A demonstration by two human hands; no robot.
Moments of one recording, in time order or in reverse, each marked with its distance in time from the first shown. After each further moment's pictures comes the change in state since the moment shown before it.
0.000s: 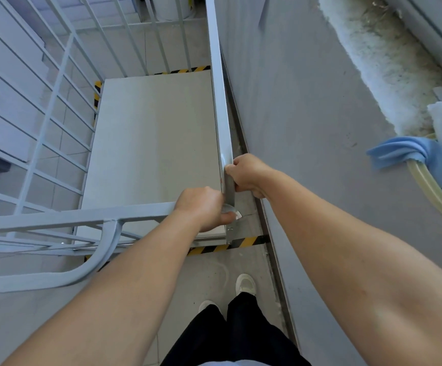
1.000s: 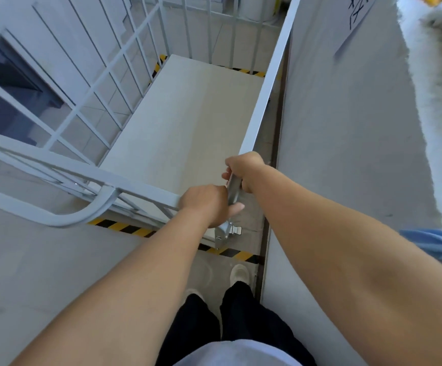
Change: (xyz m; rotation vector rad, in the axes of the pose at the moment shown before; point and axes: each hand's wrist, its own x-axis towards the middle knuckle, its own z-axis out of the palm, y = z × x) left_hand 0.013 -0.004 0.000 -0.265 0.016 -0.368; right_hand 0.023 -0.065 0.013 0.247 -0.124 0.092
